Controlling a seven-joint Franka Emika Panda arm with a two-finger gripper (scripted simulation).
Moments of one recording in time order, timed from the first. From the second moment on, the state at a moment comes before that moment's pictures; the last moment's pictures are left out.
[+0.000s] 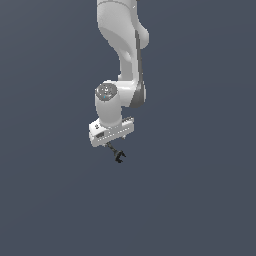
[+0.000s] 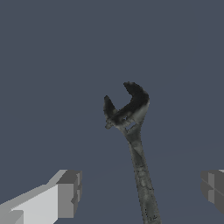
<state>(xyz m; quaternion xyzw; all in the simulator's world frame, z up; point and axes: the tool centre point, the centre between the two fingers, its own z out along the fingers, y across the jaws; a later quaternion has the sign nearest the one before) -0.036 -0.067 0.079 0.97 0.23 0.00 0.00</state>
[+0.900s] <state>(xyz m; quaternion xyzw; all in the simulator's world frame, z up) -0.048 -0.080 0.054 0.96 0.28 0.00 0.00</state>
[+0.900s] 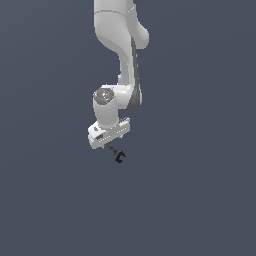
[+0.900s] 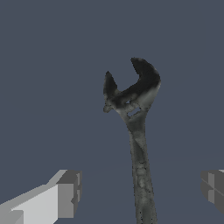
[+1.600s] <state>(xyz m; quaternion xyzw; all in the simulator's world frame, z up) -0.050 -0.080 0.010 0.96 0.28 0.00 0.00</state>
